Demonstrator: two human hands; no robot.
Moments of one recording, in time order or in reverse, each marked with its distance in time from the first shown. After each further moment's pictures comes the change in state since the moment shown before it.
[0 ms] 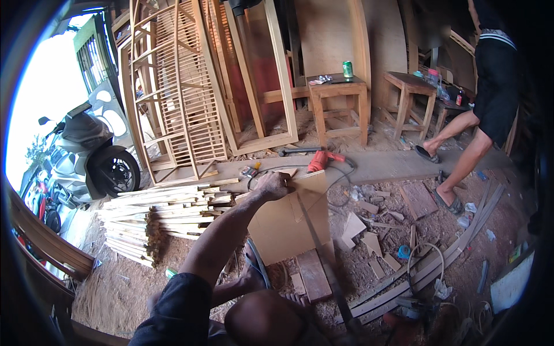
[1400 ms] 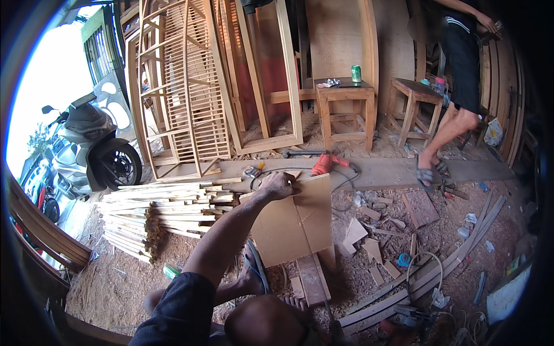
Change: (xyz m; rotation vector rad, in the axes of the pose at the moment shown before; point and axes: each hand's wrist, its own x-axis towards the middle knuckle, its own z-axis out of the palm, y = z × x) left_hand 0.010 -0.013 0.008 -0.035 0.087 0.043; right_hand -0.011 -0.005 0.009 -0.053 -0.013 0.095
